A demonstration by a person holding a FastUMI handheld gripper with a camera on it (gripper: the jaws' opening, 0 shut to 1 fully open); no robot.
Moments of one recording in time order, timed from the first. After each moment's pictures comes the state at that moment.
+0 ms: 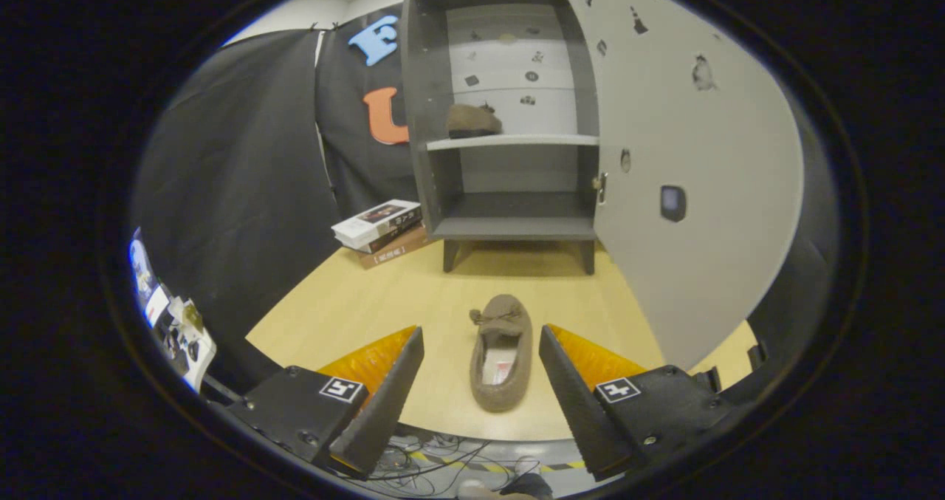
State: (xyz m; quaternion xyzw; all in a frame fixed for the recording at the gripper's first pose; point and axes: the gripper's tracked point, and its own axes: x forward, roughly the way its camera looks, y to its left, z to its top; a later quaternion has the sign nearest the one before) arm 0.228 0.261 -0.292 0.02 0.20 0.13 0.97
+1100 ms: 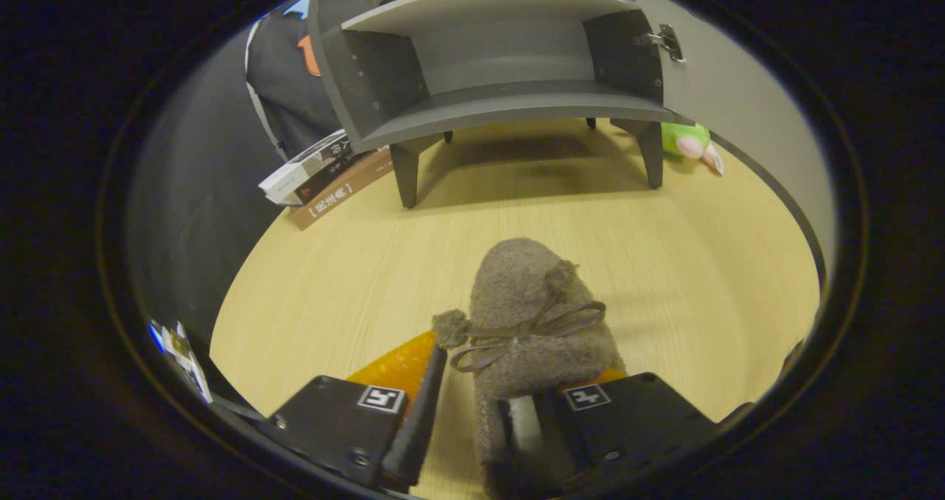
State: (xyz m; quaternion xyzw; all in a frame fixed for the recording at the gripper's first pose) arm 0.391 0.296 -0.426 0.08 0.34 0.10 0.93
